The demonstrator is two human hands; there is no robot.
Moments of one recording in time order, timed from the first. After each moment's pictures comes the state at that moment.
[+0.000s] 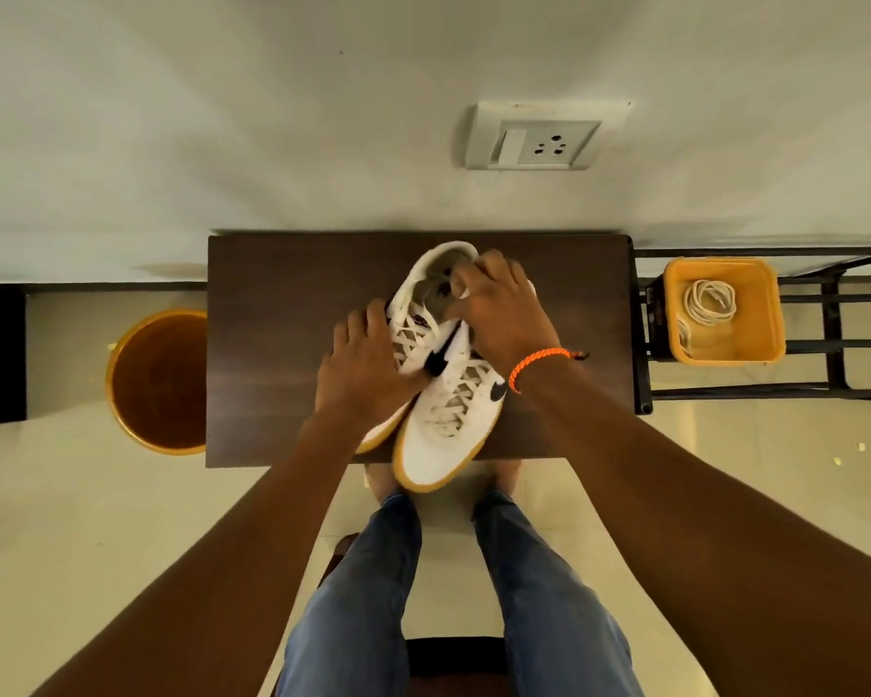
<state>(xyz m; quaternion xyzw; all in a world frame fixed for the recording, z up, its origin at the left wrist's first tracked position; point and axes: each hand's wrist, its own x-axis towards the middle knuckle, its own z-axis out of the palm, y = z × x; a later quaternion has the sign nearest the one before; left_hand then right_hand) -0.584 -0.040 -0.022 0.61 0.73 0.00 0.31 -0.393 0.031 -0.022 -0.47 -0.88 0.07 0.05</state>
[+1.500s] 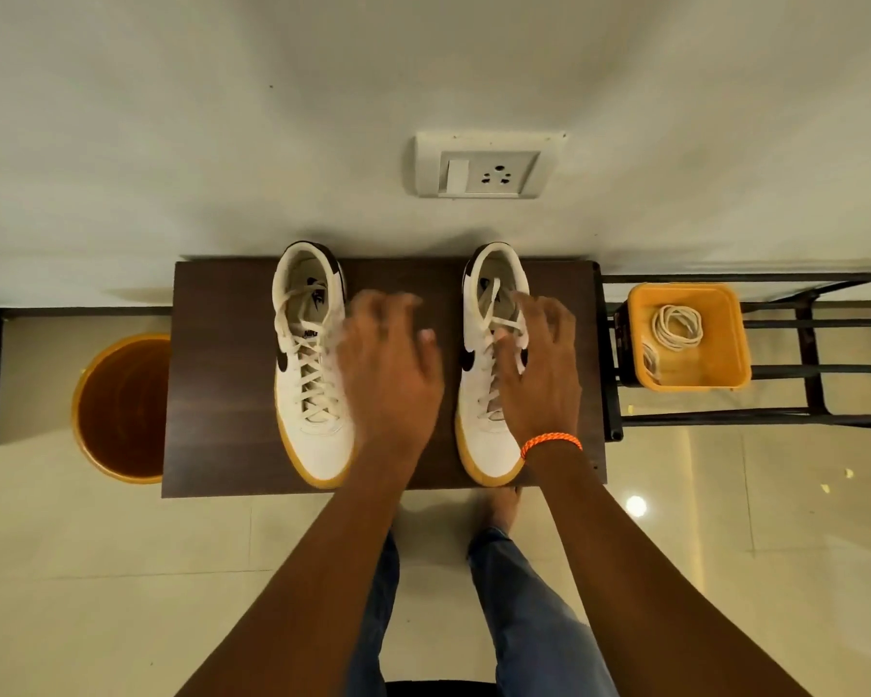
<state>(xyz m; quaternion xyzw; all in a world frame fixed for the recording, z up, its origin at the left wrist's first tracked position) -0.489 -0.027 0.007 0.59 0.77 0.20 0.14 -0.332 -0.017 -0.013 -0.74 -0.58 0.26 0.23</state>
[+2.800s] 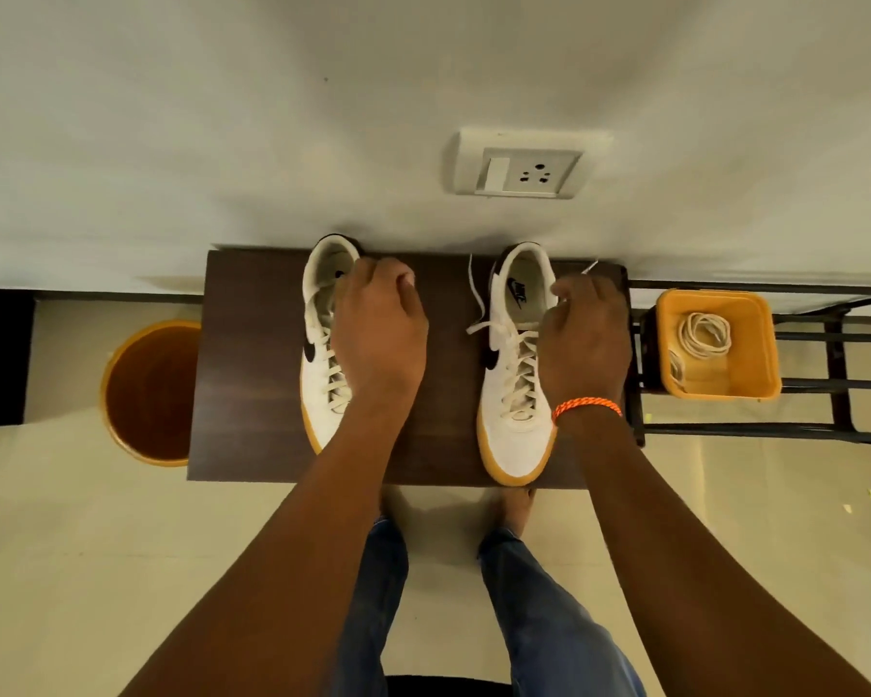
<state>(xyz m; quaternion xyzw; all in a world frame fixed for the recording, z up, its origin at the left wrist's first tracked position) -0.529 0.012 0.014 0.52 0.80 0.27 0.13 -0.337 0.016 0.019 -0.75 -0.61 0.13 0.21</state>
